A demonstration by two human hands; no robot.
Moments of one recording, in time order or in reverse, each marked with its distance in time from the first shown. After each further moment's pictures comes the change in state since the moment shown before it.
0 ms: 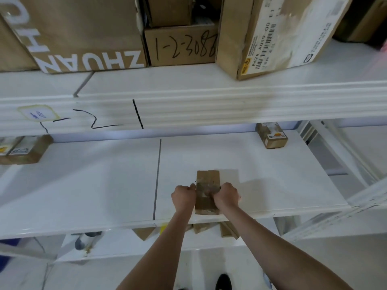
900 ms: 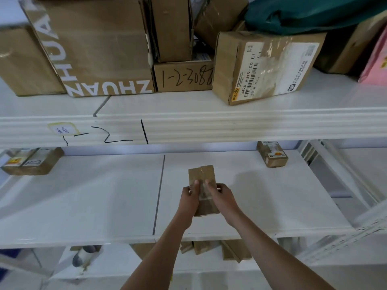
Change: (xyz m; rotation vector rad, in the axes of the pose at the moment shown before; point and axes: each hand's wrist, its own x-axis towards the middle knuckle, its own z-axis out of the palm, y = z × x) left_hand -0.027 0.043 -0.023 -0.451 -0.299 0.085; right_hand -0.003 -0.022 -0.040 0.675 -0.231 -0.158
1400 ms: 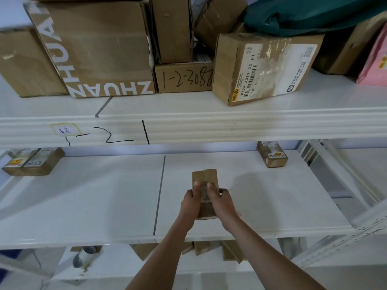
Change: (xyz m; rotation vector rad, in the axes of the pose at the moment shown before) left_hand -0.006 -0.004 0.005 0.129 0.015 -0.001; right_hand -0.009 0.005 0.013 0.000 0.102 0.067
